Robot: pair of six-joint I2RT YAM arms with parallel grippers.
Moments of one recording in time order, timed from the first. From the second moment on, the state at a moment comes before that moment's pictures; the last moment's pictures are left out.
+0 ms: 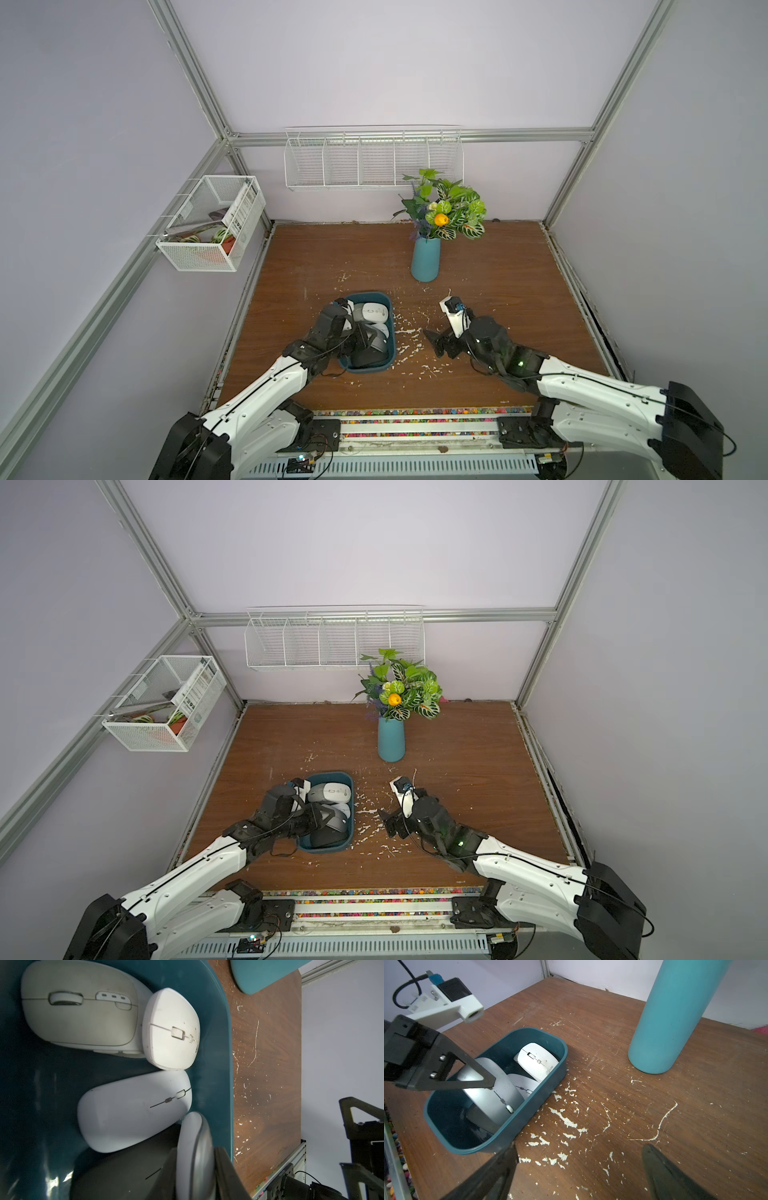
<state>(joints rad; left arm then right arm) -0.54 0.99 0.43 -0.21 0.30 -0.82 0.92 1.03 0.48 0.08 0.18 0.16</state>
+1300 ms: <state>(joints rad) -0.44 0.93 0.38 0.24 -0.68 -0.28 0.45 0.97 0.51 -0.03 0.79 0.21</state>
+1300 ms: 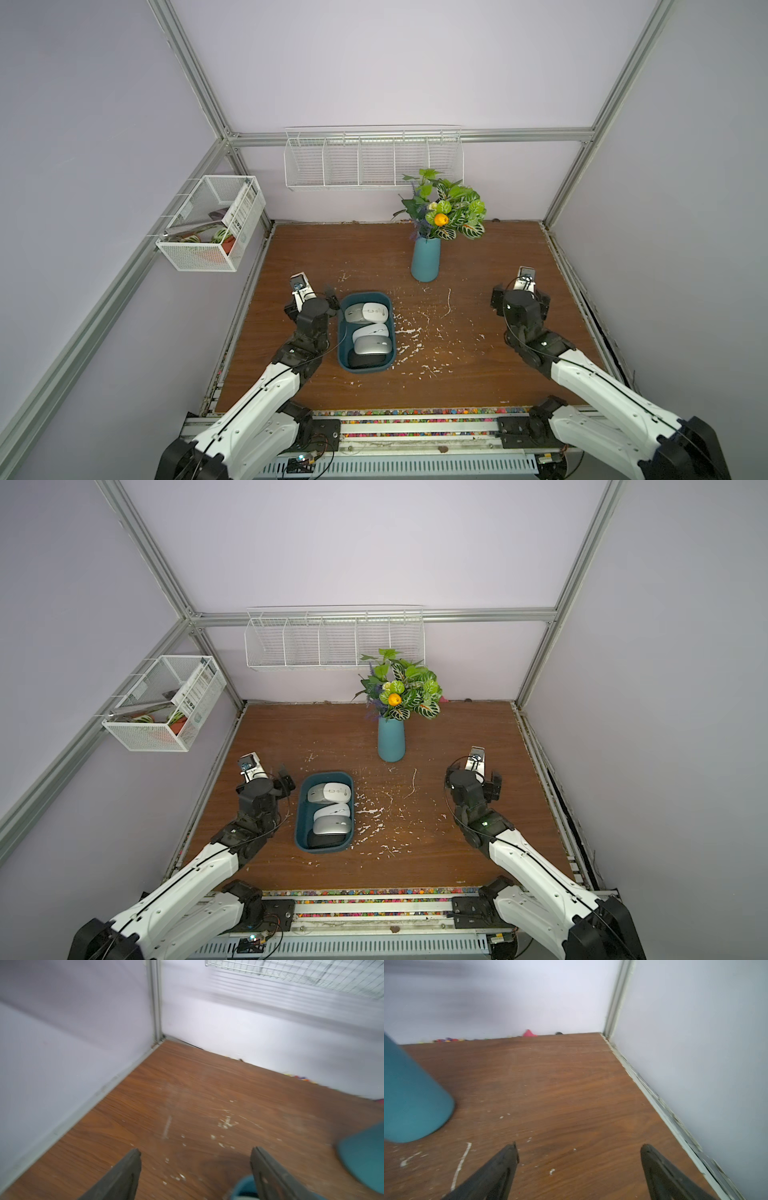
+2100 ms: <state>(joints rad) 0.03 1.54 0.31 1.00 -0.06 -0.03 0.14 1.58 0.34 0.88 0.47 -0.03</state>
